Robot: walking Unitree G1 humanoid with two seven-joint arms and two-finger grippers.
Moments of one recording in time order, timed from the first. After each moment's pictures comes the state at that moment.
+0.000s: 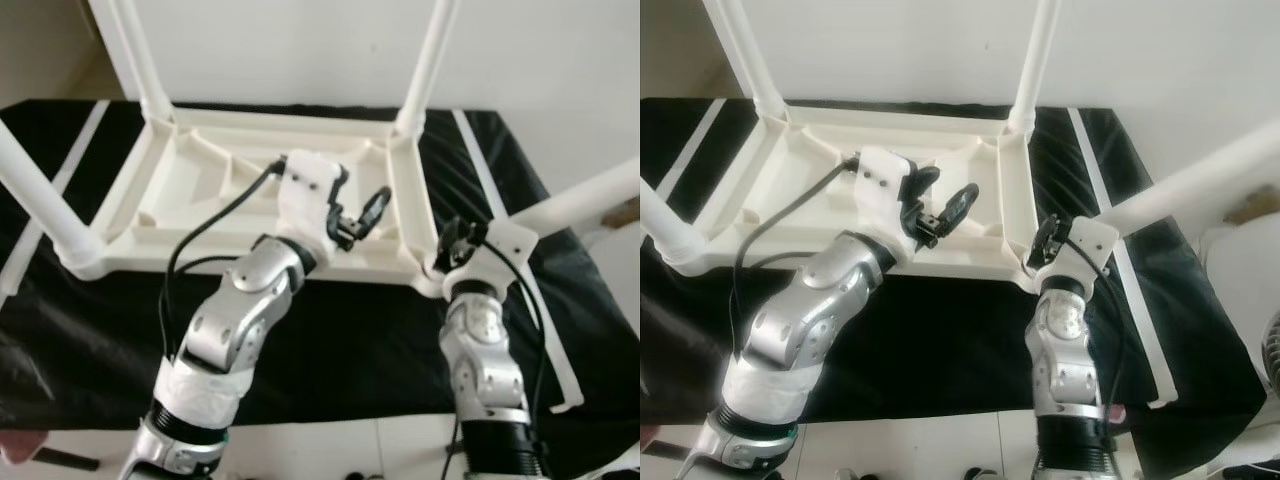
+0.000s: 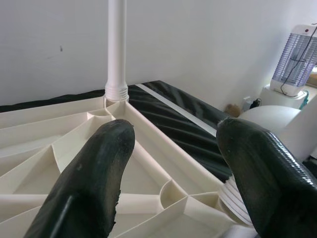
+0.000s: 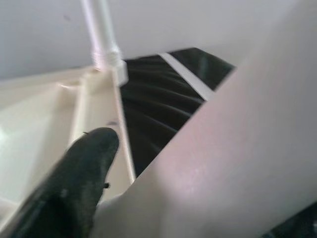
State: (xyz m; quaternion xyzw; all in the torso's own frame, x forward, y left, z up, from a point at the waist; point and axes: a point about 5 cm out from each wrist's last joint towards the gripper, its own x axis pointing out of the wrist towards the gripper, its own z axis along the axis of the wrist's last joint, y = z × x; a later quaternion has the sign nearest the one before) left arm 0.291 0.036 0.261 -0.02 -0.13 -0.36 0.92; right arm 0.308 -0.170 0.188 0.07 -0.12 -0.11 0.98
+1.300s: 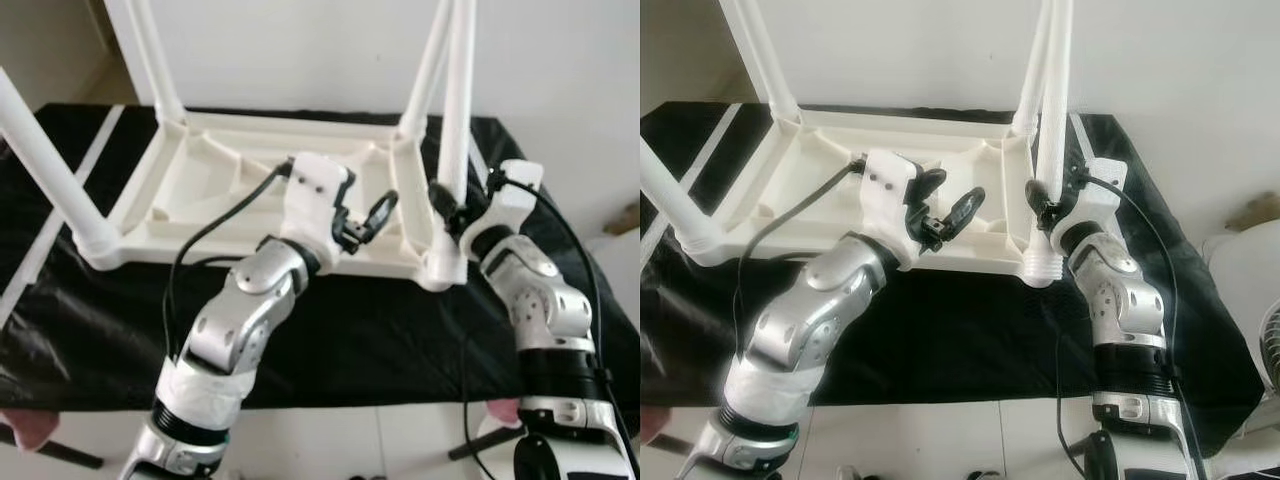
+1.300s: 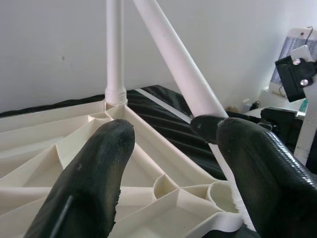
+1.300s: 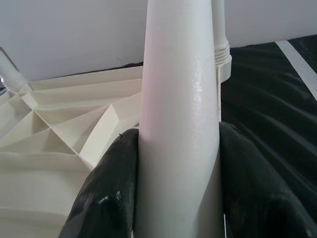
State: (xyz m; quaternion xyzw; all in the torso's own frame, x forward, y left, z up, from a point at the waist) left arm 0.289 0.033 0.258 -0.03 -0.13 -0.37 0.92; right arm 0.348 -0.191 0.227 0.08 -0.04 0.11 0.99
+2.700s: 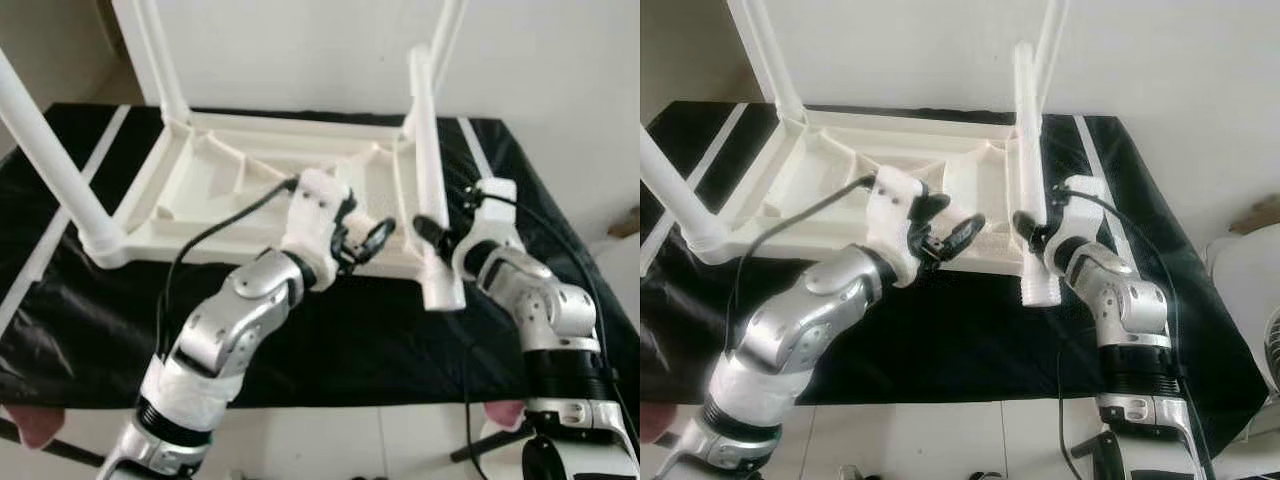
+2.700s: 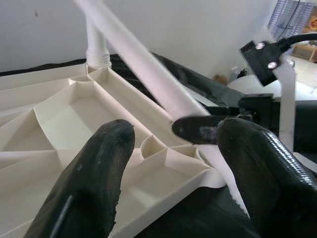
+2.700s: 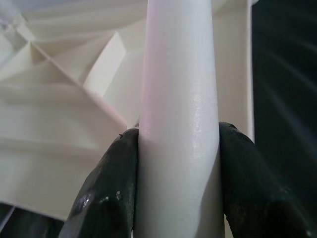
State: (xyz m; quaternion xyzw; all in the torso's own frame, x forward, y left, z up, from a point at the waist) left arm 0.286 0.031 0.241 0.00 -0.06 -0.41 0.91; right arm 0.344 -0.179 0.204 0.08 0.09 0.14 0.98
